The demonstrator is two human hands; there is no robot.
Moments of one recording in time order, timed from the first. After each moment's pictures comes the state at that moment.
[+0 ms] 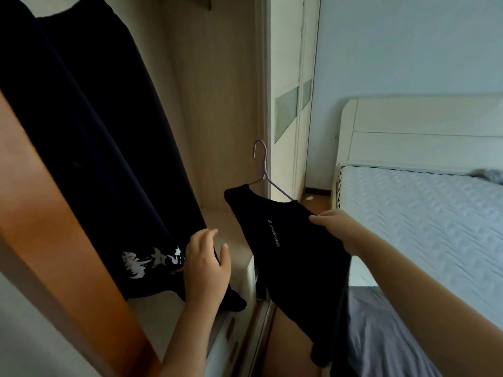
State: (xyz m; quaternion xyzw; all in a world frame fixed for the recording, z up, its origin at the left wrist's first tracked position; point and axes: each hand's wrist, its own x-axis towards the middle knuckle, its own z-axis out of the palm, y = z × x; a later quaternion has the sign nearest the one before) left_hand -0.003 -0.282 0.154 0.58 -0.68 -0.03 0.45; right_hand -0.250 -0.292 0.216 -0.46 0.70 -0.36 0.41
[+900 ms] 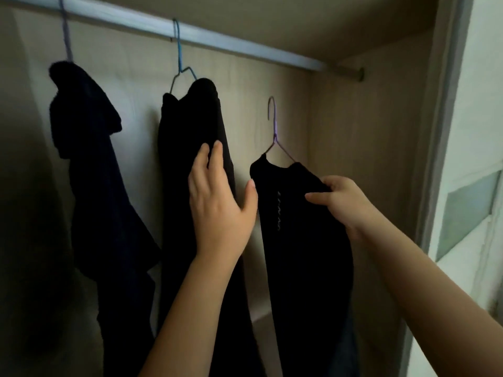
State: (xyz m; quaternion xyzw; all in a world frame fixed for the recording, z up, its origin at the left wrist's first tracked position) left_hand 0.030 -0.480 0.347 0.58 -0.47 0.32 0.58; right_hand -0.122 -0.580 0.369 -0.71 0.31 -0.45 0.45
